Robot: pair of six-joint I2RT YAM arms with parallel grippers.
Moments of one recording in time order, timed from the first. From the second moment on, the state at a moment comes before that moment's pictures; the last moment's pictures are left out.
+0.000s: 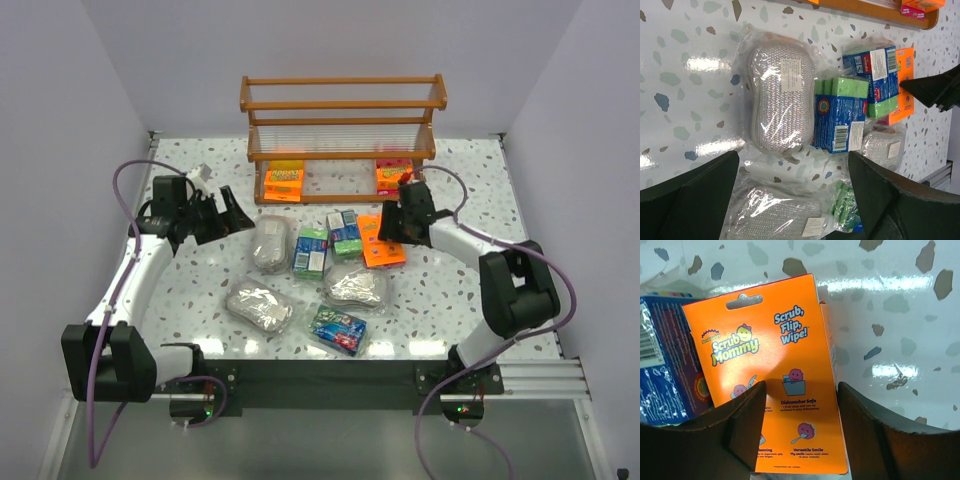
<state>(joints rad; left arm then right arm) -0.01 1.23 0.97 -0.54 0.45 -0.39 0.32 1.66 0.99 -0.27 0.04 0.40</state>
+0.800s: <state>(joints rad) -0.01 1.24 0.97 -0.53 0.47 -0.39 0.57 1.66 1.13 -0.60 0.20 0.48</state>
